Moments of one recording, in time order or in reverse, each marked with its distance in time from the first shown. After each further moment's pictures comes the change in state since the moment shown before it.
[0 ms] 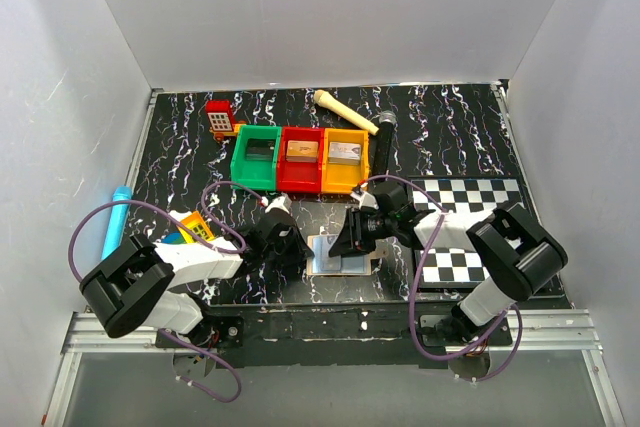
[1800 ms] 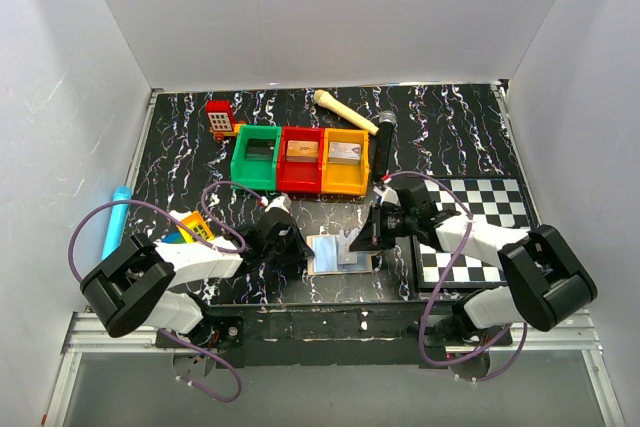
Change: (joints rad) left arm 0.009 0.003 0.000 0.005 0.014 -0.003; right arm -0.117 -0.187 -0.047 -0.193 0.042 -0.089
